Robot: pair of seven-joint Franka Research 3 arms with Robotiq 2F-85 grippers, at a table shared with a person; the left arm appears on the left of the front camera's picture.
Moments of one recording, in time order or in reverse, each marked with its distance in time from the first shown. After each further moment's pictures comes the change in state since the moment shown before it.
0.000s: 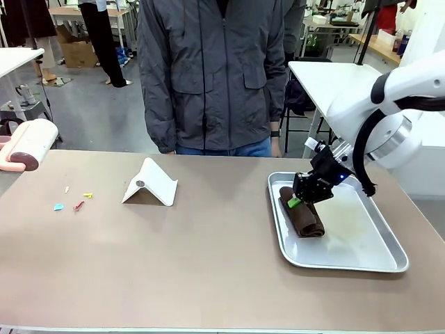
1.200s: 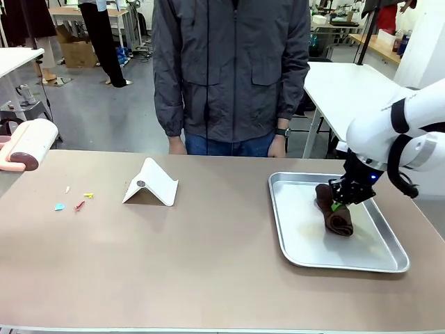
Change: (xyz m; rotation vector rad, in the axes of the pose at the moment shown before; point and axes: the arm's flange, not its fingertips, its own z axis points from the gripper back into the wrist) left arm 0.000 0.000 0.000 0.000 0.000 0.000; right arm -0.001 -0.070 0.042 -0.344 -0.053 -0.124
